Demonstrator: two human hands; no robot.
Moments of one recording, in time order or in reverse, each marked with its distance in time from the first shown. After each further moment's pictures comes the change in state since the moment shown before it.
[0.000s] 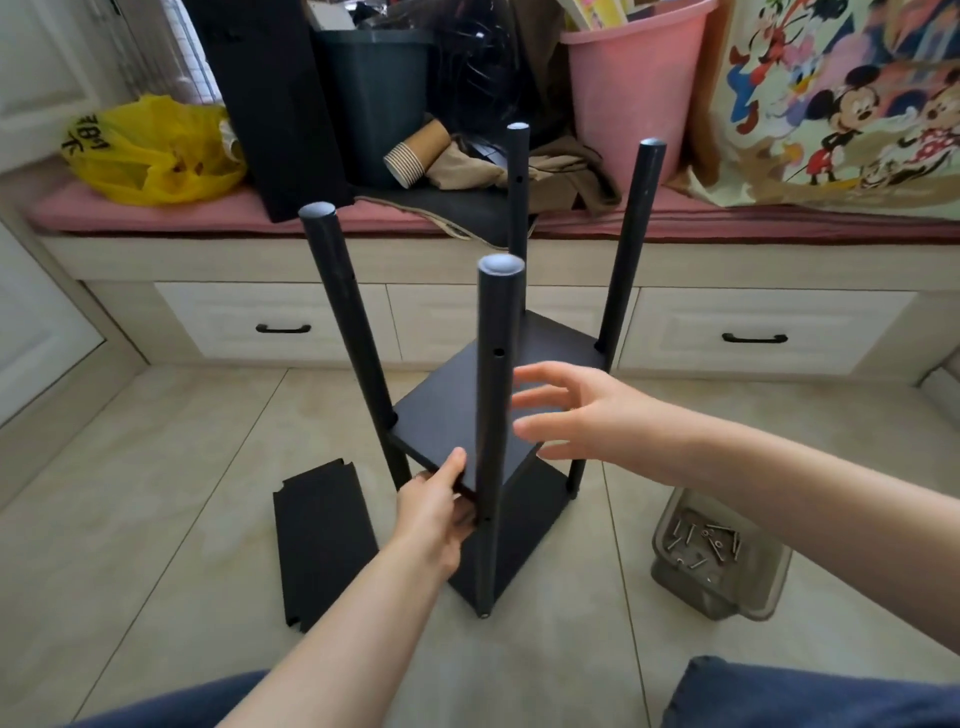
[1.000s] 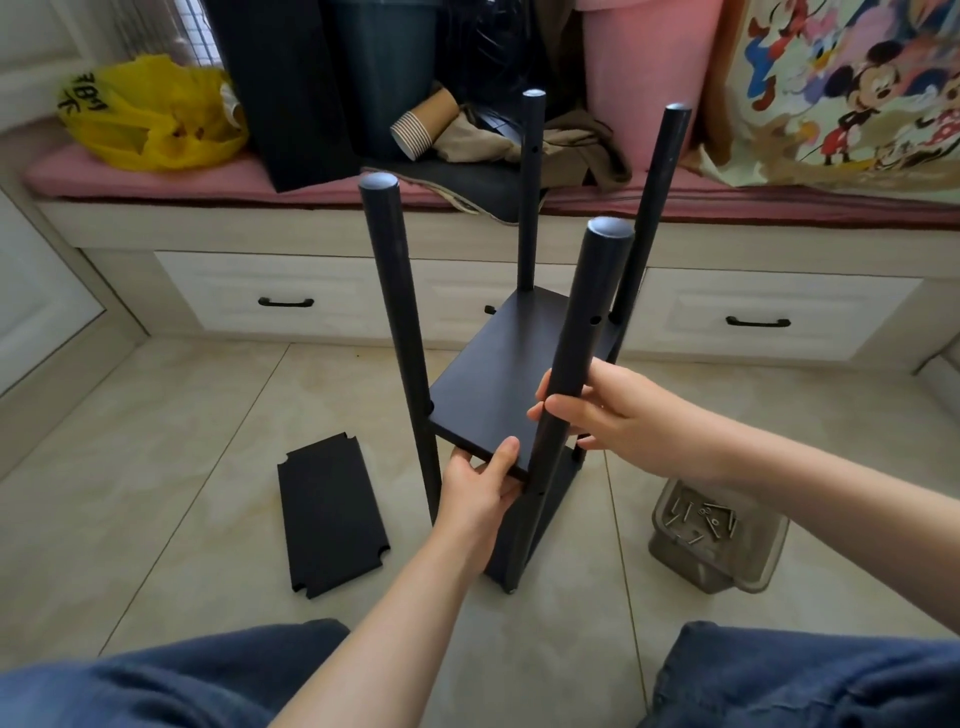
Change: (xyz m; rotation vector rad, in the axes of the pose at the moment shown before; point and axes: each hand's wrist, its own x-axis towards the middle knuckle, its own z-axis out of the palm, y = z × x) left_hand -0.004 -0.035 0.008 0.040 -0.220 0.159; right_hand -0.025 0.009 0.011 -0.274 0.097 -0.193
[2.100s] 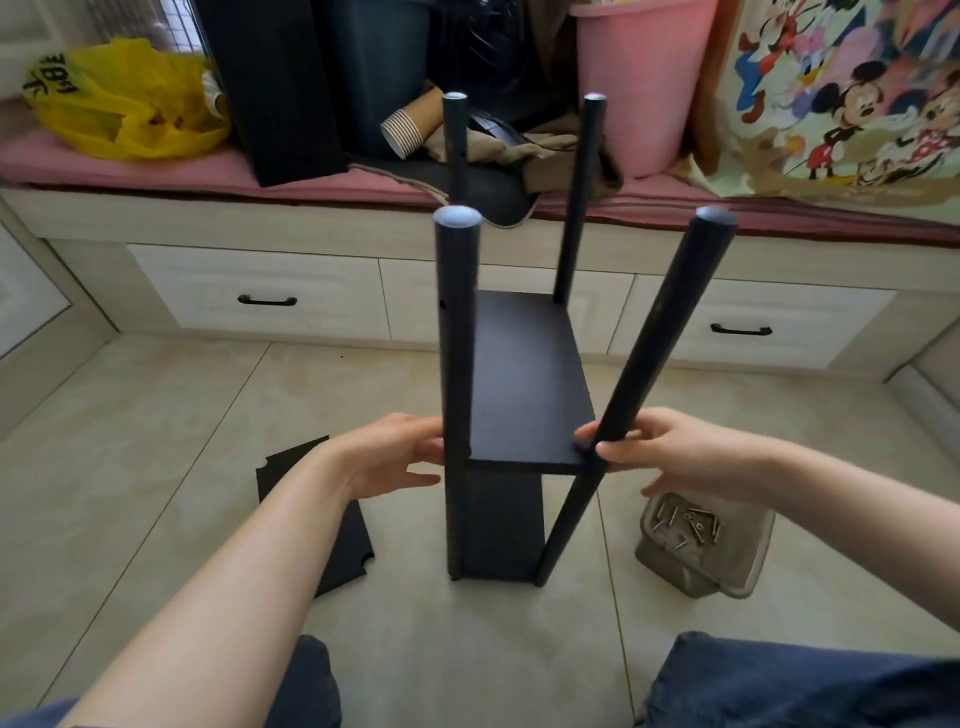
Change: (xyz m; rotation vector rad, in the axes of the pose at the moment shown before) left_hand 0.055 0.088 -0.070 0.613 -0.425 -0.233; right_hand -0.006 0.065 -0.030 0.127 -0.161 0.500
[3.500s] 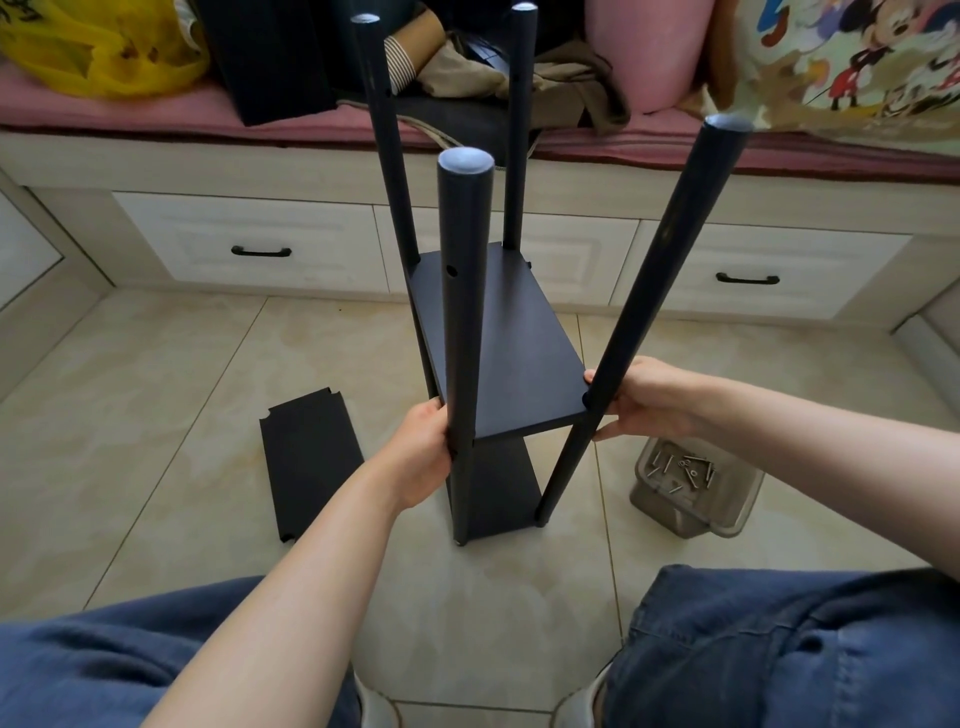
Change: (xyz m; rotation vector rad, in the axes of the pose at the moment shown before) left_hand -0.004 -0.040 0.073 -0.401 0.208 0.141; right_hand 0.042 0.009 0.016 0.542 0.123 0.166
